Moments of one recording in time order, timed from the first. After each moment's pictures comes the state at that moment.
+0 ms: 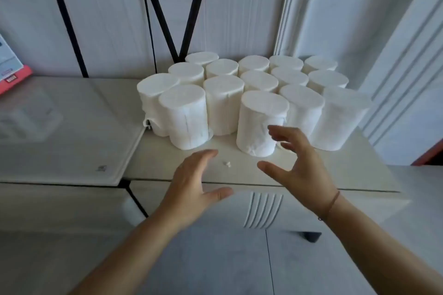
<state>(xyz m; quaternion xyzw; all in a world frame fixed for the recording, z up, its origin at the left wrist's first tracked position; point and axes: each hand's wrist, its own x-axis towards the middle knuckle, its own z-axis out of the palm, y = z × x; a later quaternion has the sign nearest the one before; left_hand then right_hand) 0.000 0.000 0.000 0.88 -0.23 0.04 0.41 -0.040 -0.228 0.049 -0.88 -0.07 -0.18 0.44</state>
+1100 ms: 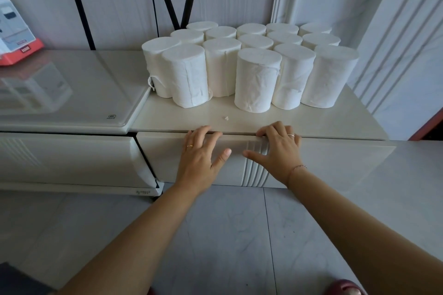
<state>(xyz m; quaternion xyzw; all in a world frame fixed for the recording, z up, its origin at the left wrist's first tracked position) -0.035 -0.014 -0.065 0.93 -0.22 0.17 0.25 -0.063 -0.217 -0.045 -0.96 0.01 -0.16 0.22</state>
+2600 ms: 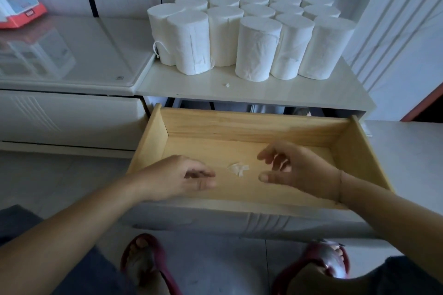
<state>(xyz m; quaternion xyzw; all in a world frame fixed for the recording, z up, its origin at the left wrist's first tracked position) -0.145 0.061 -0.020 0.86 -0.27 -0.30 0.33 -0.193 -0.224 -0.002 -0.92 -0.12 0.13 0.36</state>
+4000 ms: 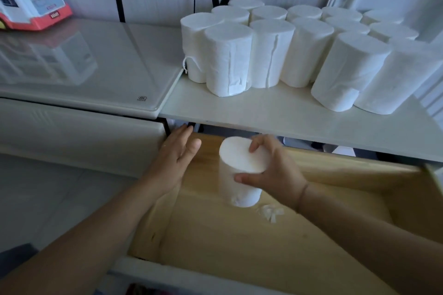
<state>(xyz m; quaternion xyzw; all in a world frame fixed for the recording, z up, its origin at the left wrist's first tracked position) -0.028 0.100 -0.074 0.90 -0.10 0.00 0.42 -0.068 -0.135 -0.042 -0.88 -0.07 0.00 0.47</state>
